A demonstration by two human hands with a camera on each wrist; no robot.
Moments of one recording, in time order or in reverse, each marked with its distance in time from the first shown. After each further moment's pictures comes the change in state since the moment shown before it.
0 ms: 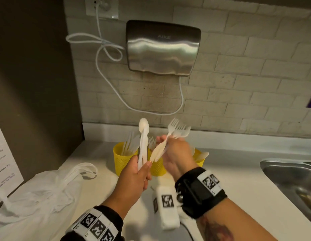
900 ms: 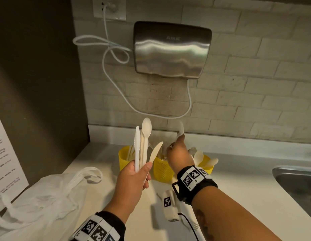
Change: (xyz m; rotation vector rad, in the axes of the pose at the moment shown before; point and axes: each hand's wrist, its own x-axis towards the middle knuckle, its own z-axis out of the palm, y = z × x) left_hand 0.016 -0.005 -0.011 -0.073 0.197 -0.065; right_hand 0.068 0.025 -0.022 -1.208 0.063 -0.413
